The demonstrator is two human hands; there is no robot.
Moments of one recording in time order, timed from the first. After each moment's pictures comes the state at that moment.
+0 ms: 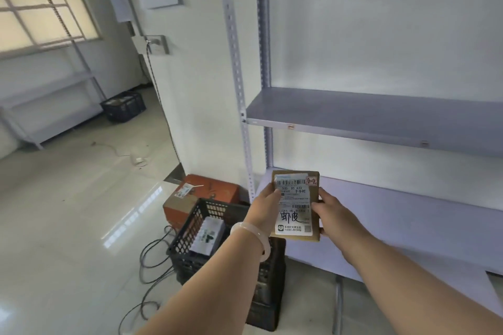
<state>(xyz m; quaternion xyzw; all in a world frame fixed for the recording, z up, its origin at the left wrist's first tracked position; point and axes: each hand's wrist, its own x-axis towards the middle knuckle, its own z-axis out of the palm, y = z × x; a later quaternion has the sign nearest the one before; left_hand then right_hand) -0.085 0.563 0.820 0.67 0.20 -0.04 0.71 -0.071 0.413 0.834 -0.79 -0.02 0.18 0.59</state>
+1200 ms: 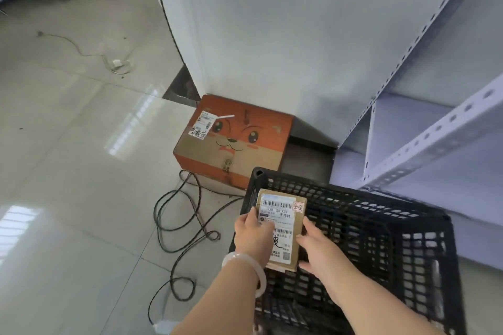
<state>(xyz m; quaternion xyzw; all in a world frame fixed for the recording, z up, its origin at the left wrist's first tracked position) 0.116 0.967 0.427 0.67 0.44 -0.20 0.57 0.137 0.840 0.436 -0.68 0.22 0.43 0.55</state>
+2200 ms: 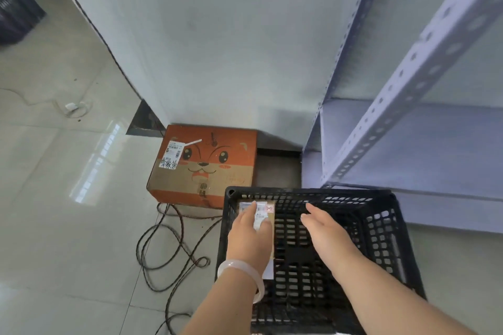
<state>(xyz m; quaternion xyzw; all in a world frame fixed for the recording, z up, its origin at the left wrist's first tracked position) 0.127 0.944 0.494 0.79 0.27 -0.19 0.52 0.148 0.798 0.503 -0.75 0.25 0.29 0.53</state>
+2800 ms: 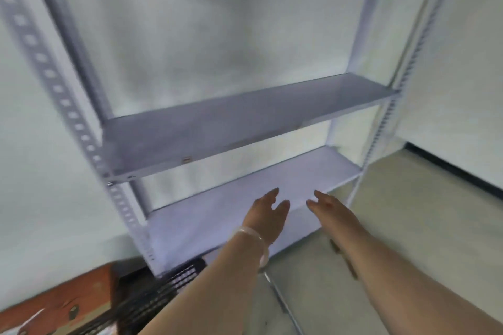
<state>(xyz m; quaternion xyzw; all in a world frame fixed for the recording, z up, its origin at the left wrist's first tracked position) 0.038 0.536 0.806 0.83 -0.22 -0.23 0.46 -0.050 0.405 0.821 -0.79 0.37 -0.08 0.47</state>
